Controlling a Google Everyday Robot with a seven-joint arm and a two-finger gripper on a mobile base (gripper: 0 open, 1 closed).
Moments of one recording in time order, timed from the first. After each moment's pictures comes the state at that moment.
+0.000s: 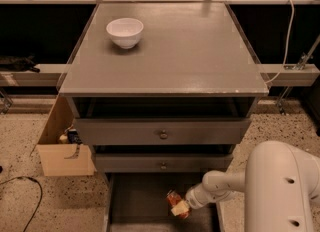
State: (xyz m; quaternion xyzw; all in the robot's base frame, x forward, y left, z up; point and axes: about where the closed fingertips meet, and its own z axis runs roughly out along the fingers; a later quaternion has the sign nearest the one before) arm 0.480 -0.102 0.213 -0.35 0.90 0.23 0.11
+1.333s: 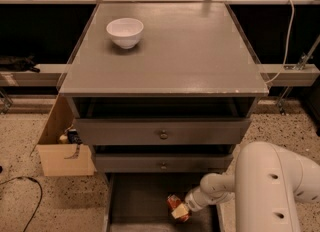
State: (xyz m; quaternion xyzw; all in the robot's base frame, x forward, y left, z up) arm 0.477 -0.106 0.179 -0.34 0.91 0.23 0.09
